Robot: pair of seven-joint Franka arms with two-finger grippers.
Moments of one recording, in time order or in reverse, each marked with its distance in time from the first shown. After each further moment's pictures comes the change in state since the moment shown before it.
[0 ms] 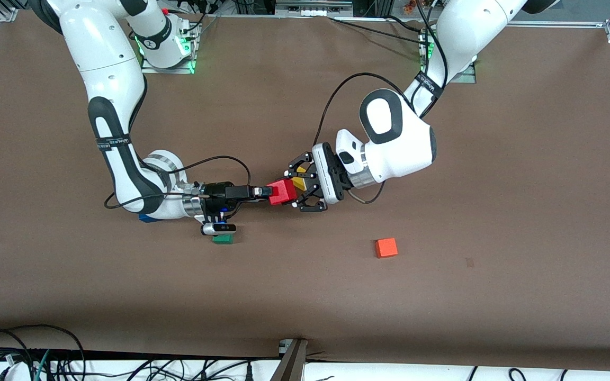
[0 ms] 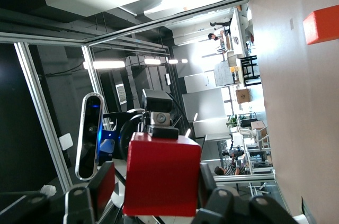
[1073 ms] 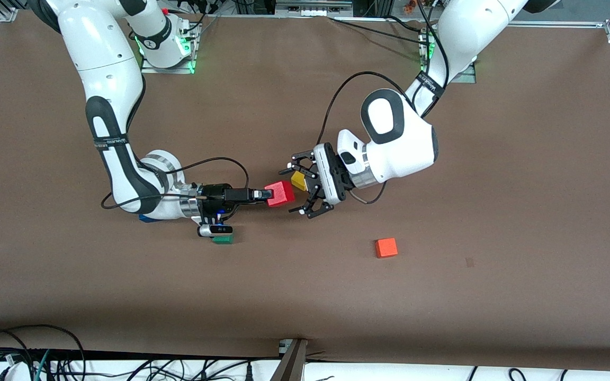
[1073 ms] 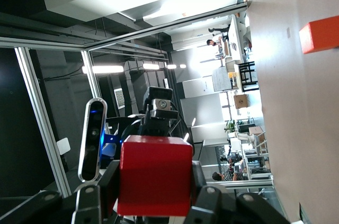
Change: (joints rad) left arm 0.015 -0.016 -0.001 -0.014 -0.002 -0.004 0.001; right arm -0.003 -0.007 -0.015 0.000 0.005 0.012 -0.001
